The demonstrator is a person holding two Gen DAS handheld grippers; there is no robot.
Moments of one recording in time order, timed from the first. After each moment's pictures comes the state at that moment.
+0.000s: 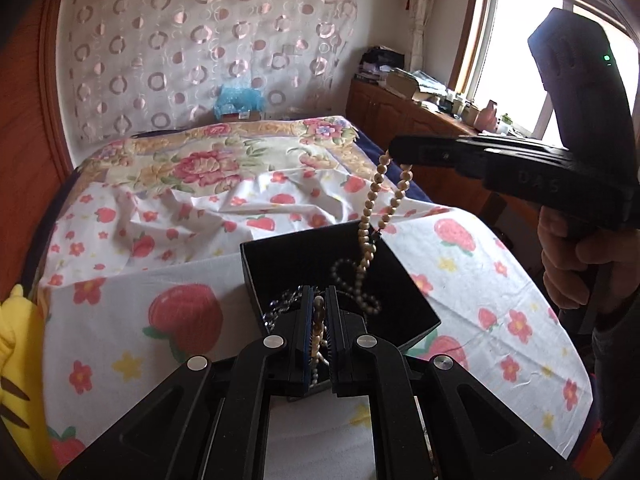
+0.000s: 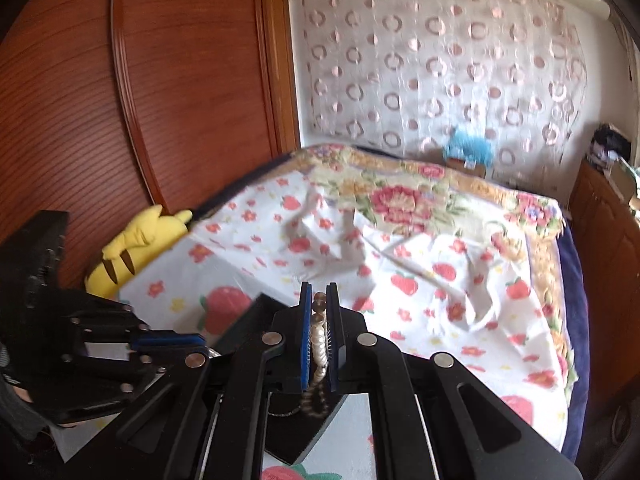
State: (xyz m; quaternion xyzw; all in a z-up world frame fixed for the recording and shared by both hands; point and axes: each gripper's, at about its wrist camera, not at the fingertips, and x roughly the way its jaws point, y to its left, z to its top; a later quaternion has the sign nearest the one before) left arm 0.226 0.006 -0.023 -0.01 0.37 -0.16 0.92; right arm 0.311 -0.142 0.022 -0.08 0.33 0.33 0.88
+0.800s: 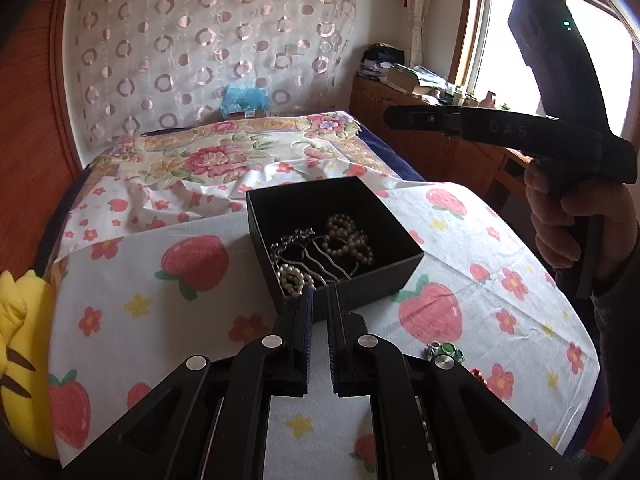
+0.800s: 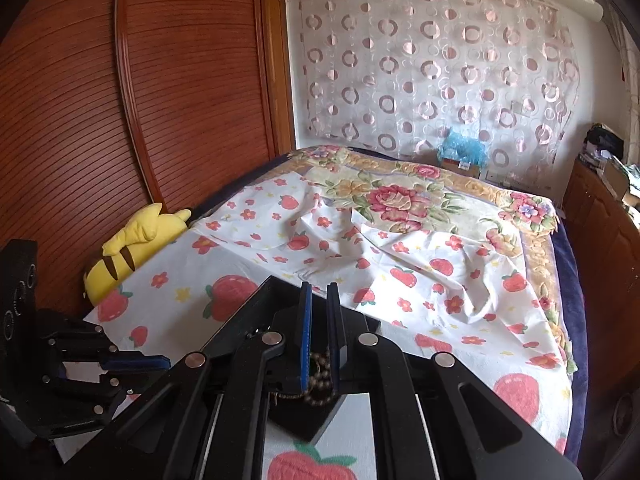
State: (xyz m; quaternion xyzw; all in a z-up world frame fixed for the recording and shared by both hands) left arm 0.165 0.007 -0.035 0.00 0.37 -0.15 0.92; right arm 0.268 -0.155 0.023 -0.07 0.31 0.32 0.89
